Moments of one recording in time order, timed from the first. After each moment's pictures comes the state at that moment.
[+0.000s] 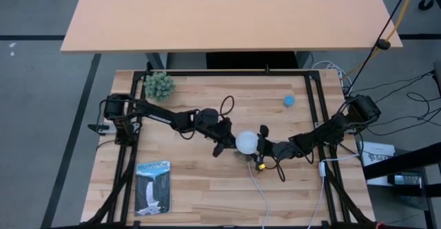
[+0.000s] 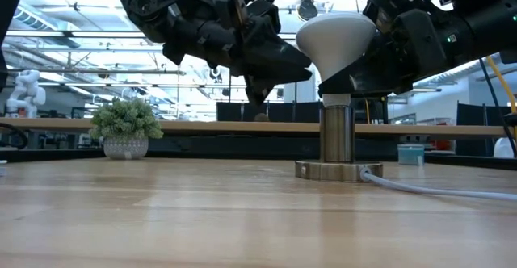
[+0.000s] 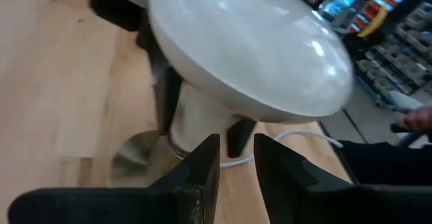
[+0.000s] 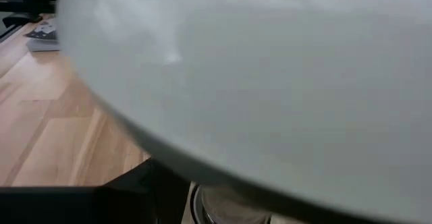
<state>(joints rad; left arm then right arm) 0.04 1.80 0.93 0.50 0.46 -0.31 0.38 1.57 0.46 0.77 0.55 0.14</state>
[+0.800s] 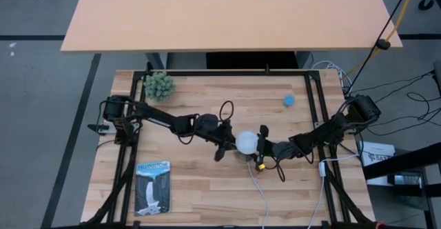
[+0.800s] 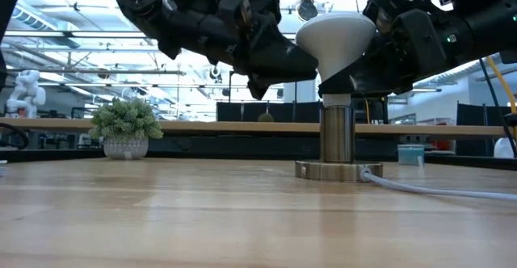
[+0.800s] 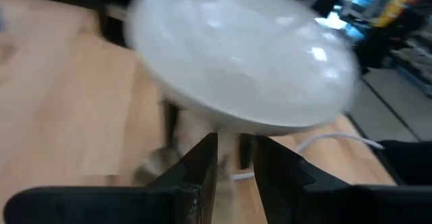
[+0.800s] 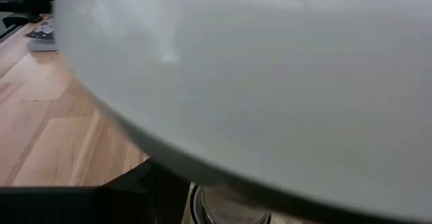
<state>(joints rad) -0.01 1.80 0.93 0.52 0.28 -0.20 0.38 1.57 0.46 0.77 0.55 0.14</state>
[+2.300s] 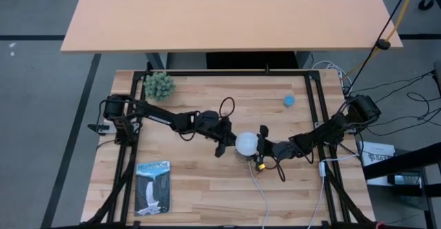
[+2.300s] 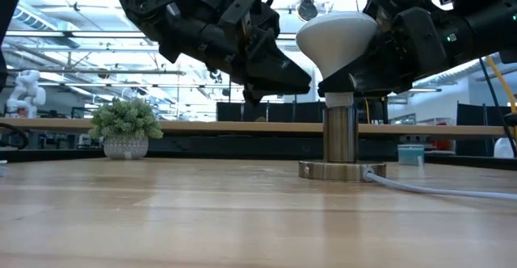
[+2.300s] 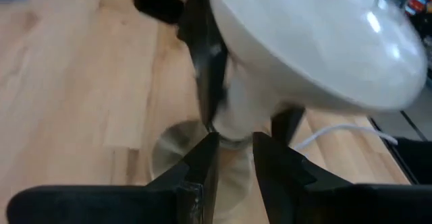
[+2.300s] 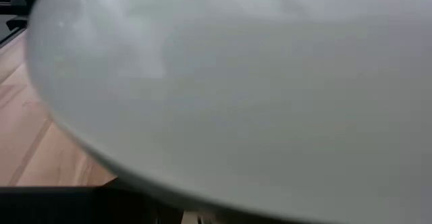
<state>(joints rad) 0.02 1.81 0.93 0.45 0.30 -0.23 0.37 1.57 0.46 0.77 0.54 0.15</state>
